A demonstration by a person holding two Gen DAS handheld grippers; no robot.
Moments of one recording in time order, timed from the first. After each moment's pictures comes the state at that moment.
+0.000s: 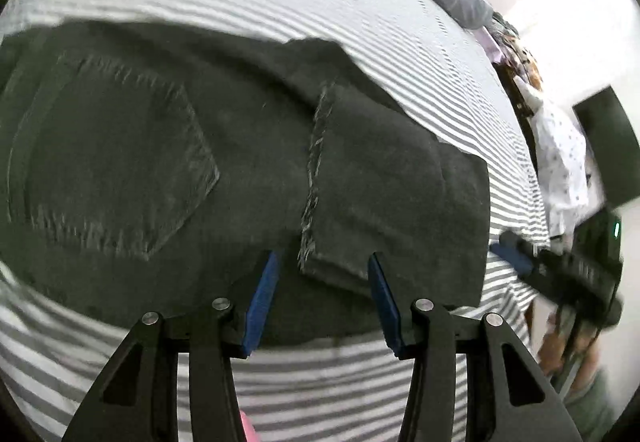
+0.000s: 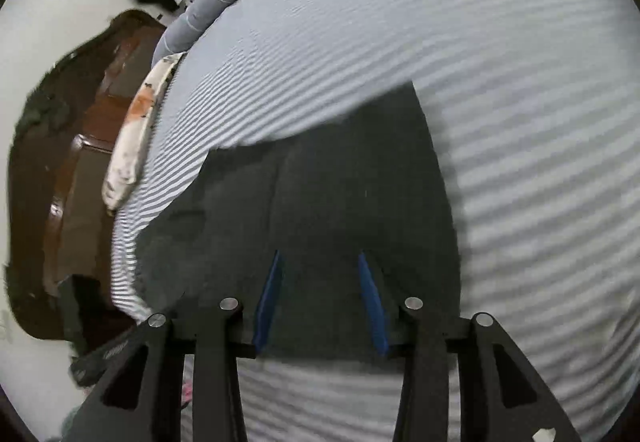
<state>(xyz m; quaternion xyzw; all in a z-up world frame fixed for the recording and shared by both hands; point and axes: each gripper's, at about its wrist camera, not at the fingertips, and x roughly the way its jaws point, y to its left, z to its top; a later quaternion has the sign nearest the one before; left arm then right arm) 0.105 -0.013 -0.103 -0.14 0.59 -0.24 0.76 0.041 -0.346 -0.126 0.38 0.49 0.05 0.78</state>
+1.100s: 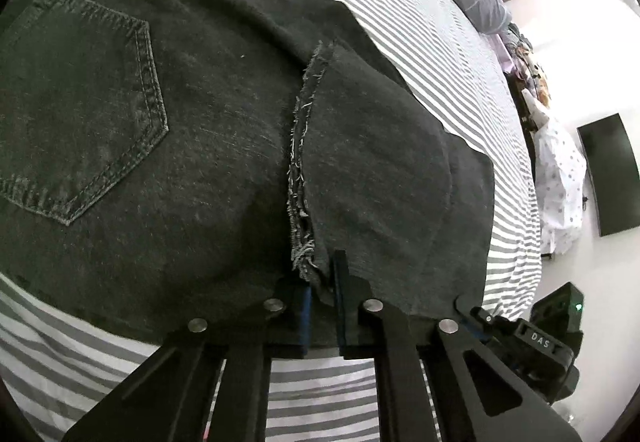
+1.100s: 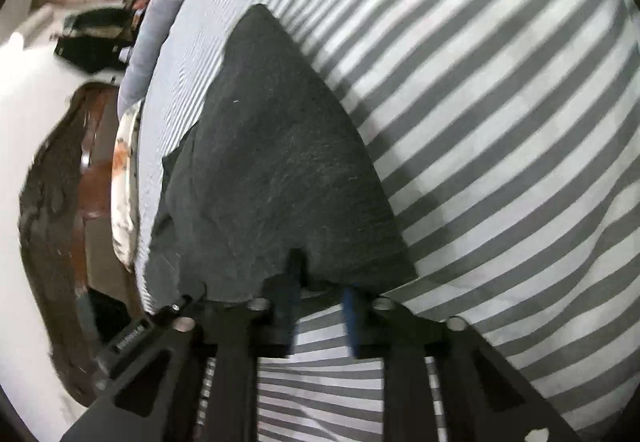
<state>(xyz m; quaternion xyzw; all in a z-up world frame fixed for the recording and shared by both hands) 0.107 -0.049 -0.125 -0.18 0.61 -0.22 0.74 -0.003 -0.350 -0.178 0.47 0.49 -0.02 0.73</state>
